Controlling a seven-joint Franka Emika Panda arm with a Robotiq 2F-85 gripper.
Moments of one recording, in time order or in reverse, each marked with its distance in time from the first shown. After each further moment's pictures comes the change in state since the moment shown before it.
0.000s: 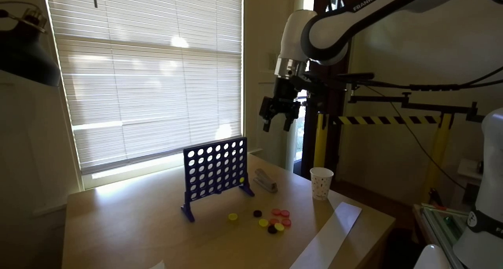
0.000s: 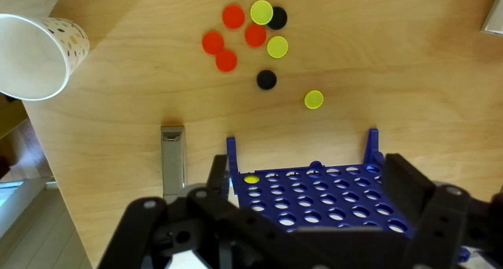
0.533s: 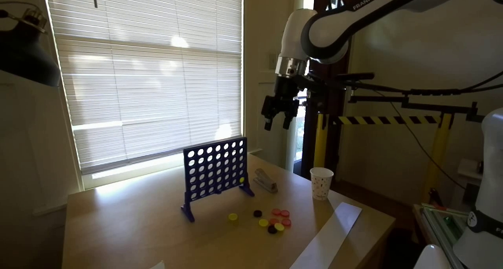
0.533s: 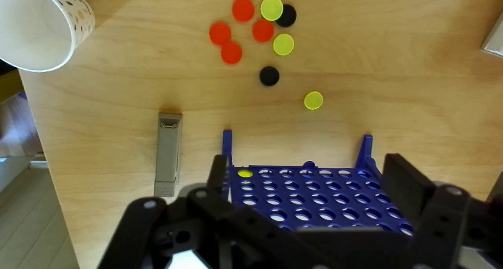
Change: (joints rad) arm 0.003 -0.003 -0.013 0.007 0.000 -0.006 -0.106
